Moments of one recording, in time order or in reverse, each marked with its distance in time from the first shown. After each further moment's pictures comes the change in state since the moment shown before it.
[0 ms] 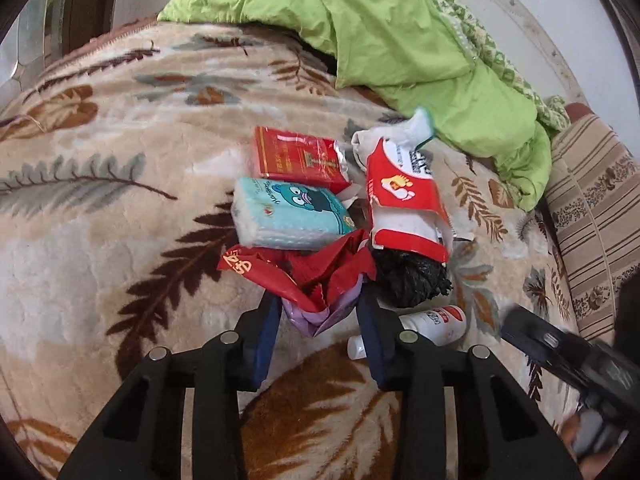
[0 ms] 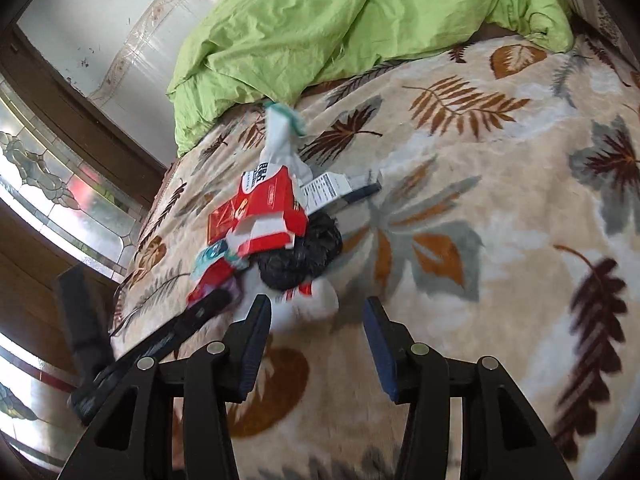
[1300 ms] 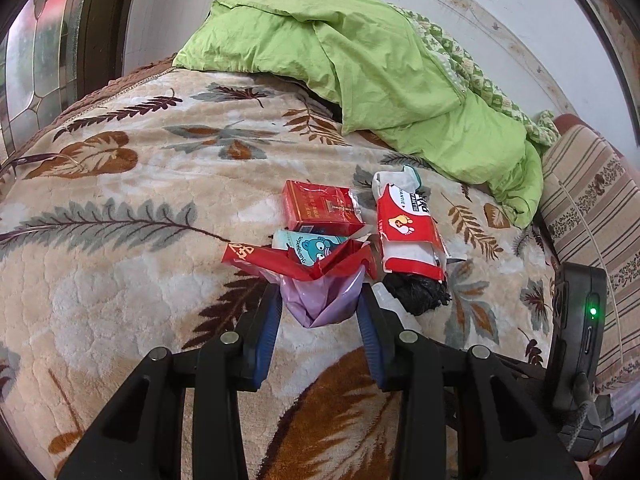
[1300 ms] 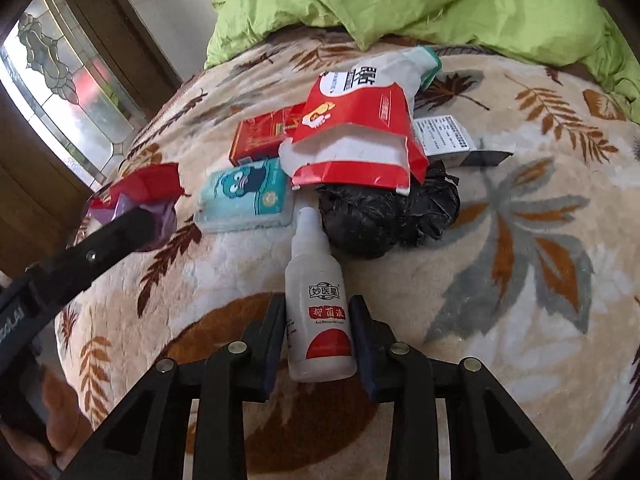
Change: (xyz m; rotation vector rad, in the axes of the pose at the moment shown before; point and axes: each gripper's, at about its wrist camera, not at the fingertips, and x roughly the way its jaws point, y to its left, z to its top) left arm -0.047 0.017 0.002 0.036 -0.121 0.019; right arm 0.077 0.066 -0.035 -0.294 0.109 -0.078
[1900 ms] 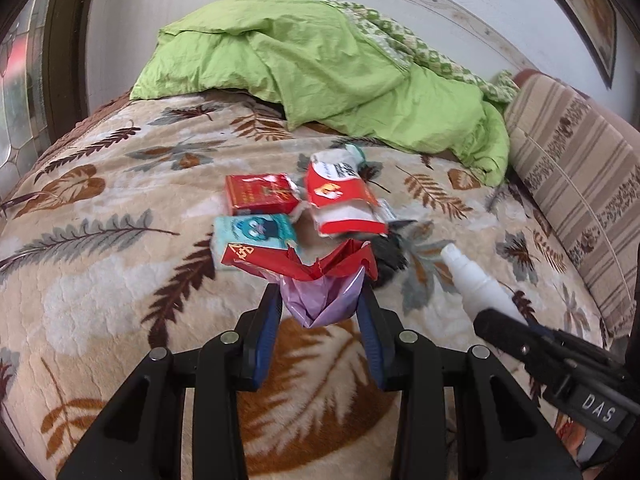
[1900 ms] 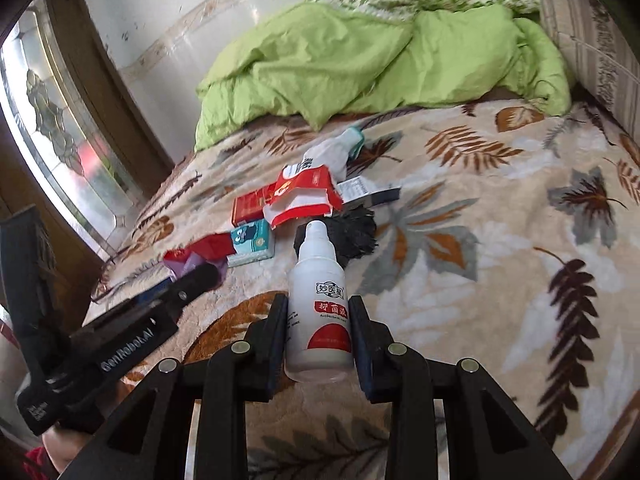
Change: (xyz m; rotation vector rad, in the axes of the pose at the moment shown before) left arm -0.016 -0.054 -0.035 0.192 -0.011 -0.043; right arm -0.114 -0.022 -0.052 0.127 -0.274 -0.046
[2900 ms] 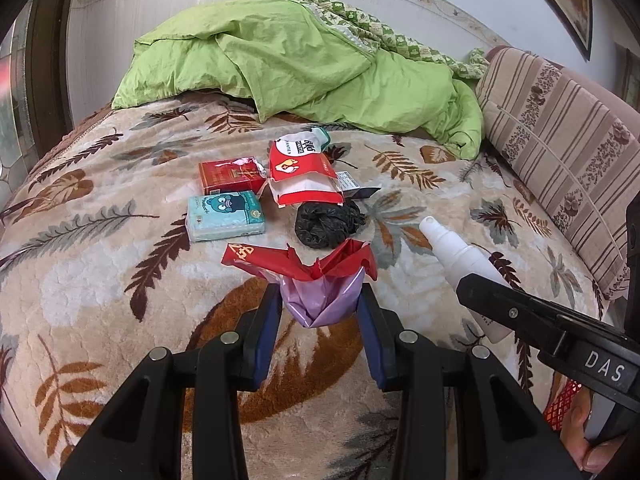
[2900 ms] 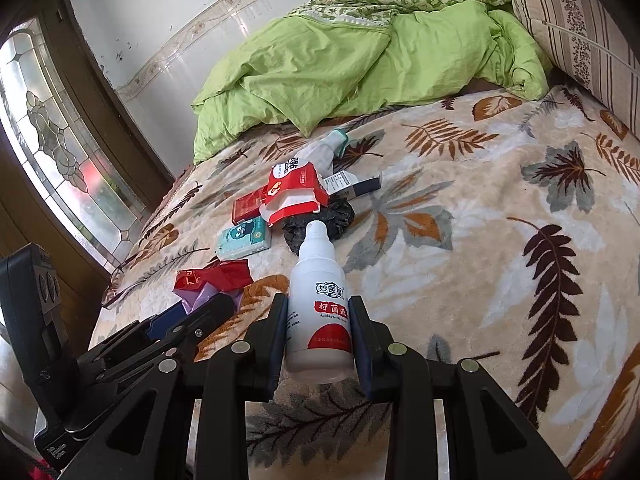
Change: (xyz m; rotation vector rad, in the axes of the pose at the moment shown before) left arm -0.018 -0.028 -0.030 0.092 0.003 -0.014; right arm -0.025 -0.012 -0.021 0.063 -0.022 0.015
